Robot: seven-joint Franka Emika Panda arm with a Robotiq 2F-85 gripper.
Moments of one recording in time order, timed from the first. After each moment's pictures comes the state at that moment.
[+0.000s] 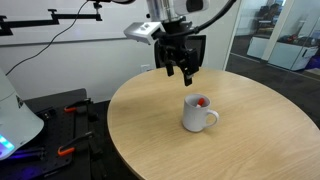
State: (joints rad) arm -0.09 -0.04 -0.28 -2.51 0.00 2.71 -0.43
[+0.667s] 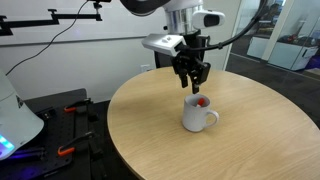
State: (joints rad) arm -0.15 0.13 -0.21 -2.37 0.01 2.71 -0.43
